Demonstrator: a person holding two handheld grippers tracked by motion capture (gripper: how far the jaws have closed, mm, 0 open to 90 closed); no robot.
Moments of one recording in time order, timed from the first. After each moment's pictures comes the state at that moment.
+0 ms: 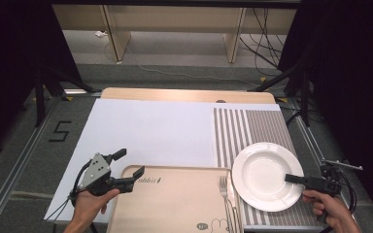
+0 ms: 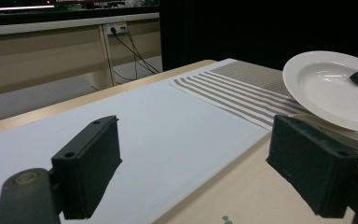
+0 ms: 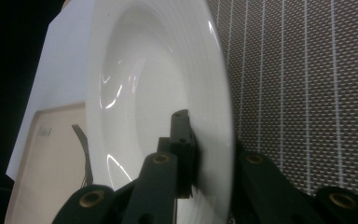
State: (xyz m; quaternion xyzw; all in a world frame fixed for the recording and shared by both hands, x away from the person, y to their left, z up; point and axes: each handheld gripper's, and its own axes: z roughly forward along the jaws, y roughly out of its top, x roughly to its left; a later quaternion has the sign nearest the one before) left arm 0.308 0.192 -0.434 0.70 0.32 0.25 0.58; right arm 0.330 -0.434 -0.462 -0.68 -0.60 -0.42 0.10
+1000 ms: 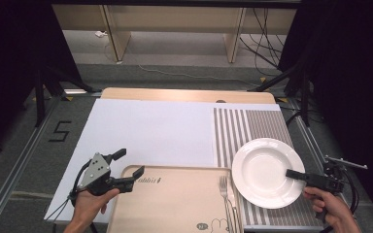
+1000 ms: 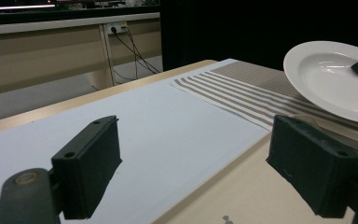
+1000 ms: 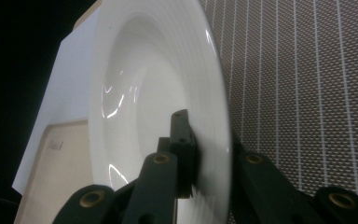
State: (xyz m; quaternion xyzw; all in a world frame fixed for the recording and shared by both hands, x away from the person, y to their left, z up) left arm 0.308 0.192 -0.434 0.70 0.32 0.25 0.58; right arm 0.328 -0.429 -0.447 -0.67 -0.59 -0.45 0.07
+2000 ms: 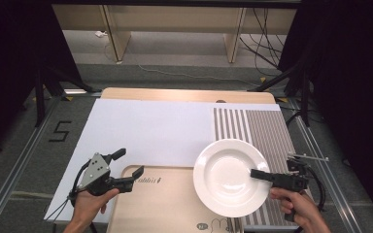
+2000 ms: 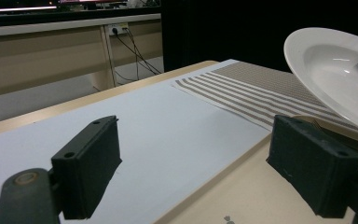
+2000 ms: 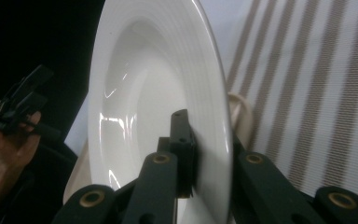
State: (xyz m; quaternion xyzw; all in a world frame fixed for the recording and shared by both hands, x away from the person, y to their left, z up) left arm 0.308 0.193 -0.434 0.70 0.32 0.26 0.58; right arm 0.326 -0.318 -0.424 -0.57 -0.65 -0.49 0.11
